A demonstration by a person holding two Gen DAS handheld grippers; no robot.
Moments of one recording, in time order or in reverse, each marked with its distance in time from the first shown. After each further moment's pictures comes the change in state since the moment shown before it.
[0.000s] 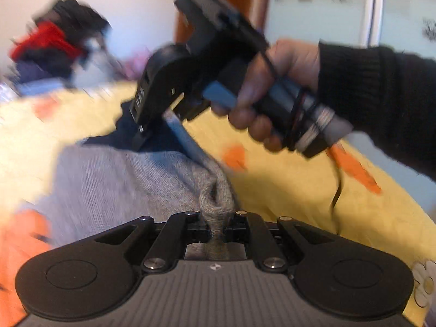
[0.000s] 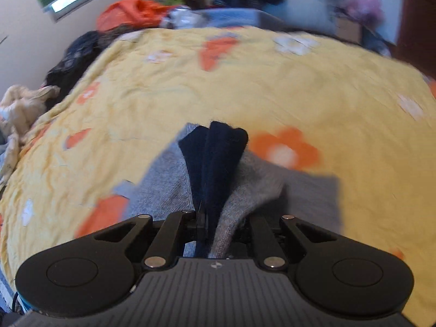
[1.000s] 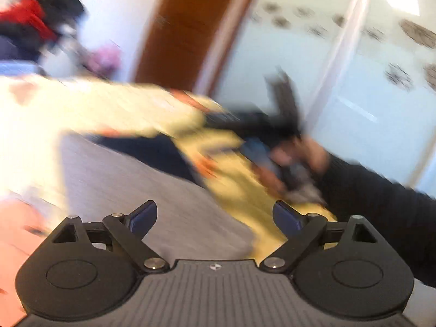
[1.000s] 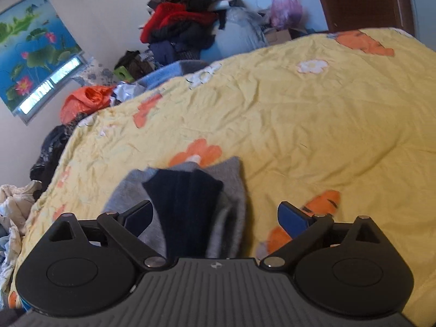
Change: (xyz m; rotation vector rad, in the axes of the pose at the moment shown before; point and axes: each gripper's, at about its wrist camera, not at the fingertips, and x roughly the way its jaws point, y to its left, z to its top) left arm -0.059 0.109 0.013 -0.116 -0.111 -0.191; right arm -0.035 -0.099 -0.079 0.335 -0.291 0.008
